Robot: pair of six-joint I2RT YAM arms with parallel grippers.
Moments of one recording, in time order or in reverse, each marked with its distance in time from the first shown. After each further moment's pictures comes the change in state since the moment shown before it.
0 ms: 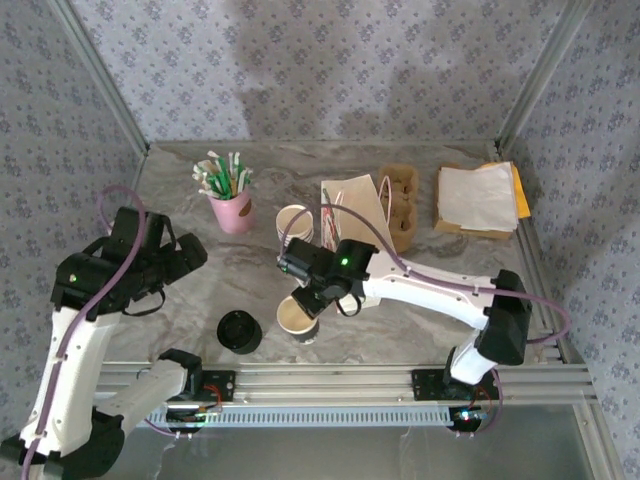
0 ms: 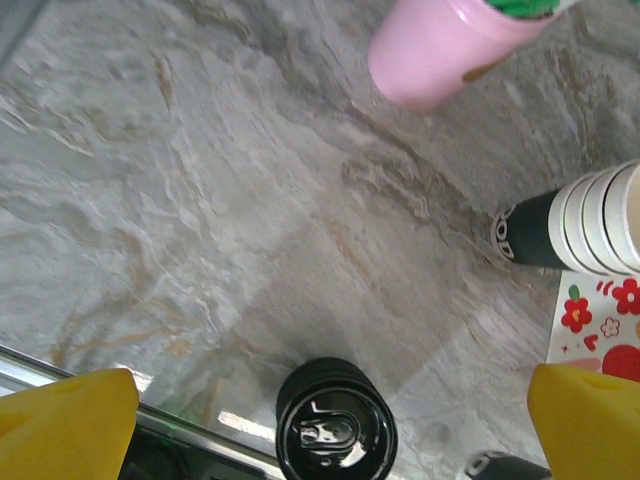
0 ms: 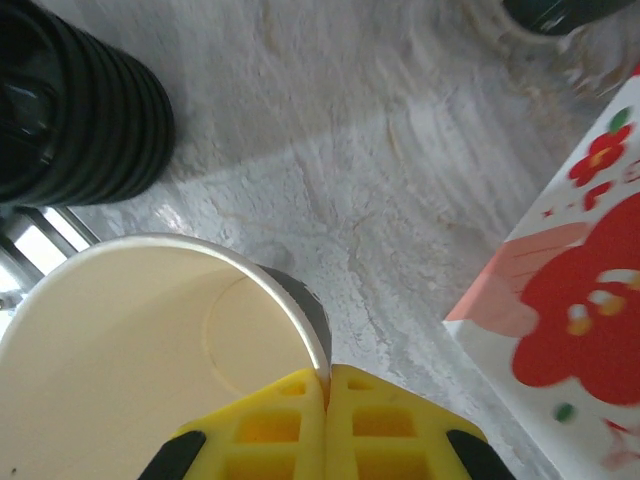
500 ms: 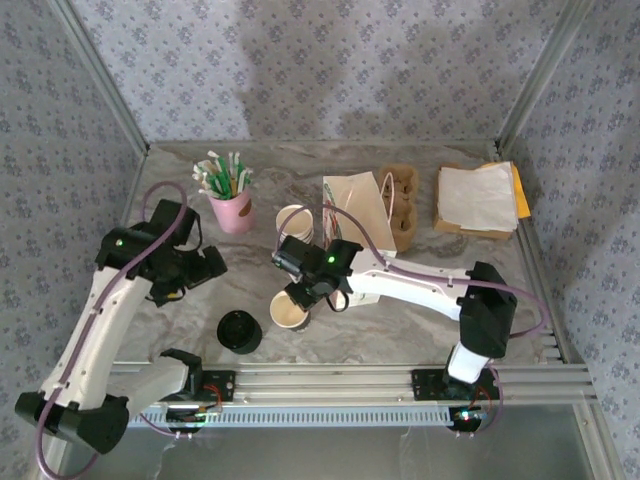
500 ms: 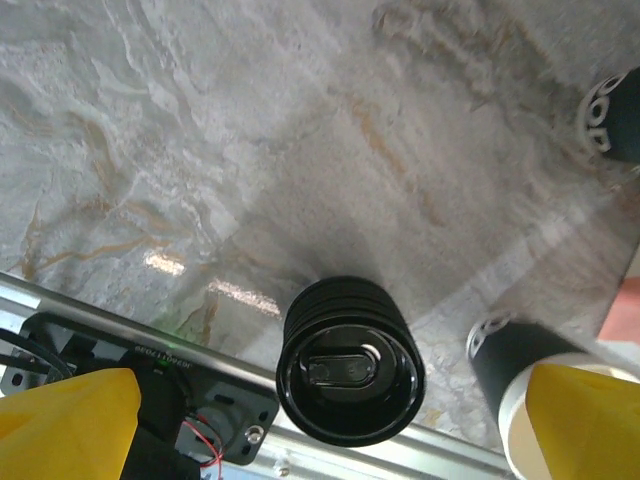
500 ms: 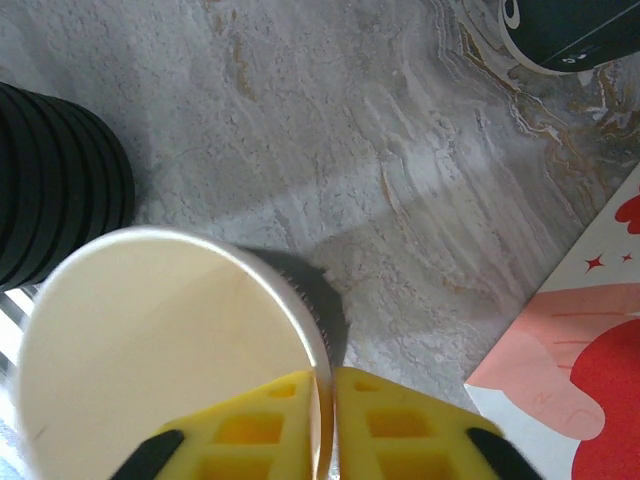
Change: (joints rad) left arm 0.000 0.109 -0.147 -0.015 0.134 0.003; right arm -0.043 0.091 -0.027 0.142 -0.002 -0.014
